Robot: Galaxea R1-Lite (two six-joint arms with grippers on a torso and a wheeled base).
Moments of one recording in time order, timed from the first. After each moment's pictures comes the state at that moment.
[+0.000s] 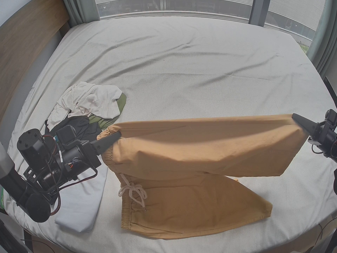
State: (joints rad) left arm -0.28 1.81 -0.34 -1.55 -0.49 -0.57; right arm -0.19 1.59 -0.32 -1.54 0.96 0.81
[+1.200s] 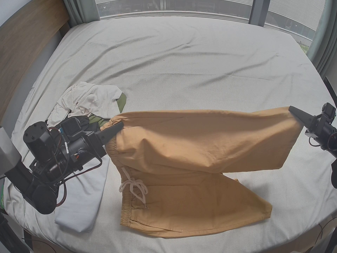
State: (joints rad) left arm -0.28 1.88 -0.45 -1.55 -0.46 -0.54; right arm -0.17 1.65 -0.42 -1.54 0.95 0.81
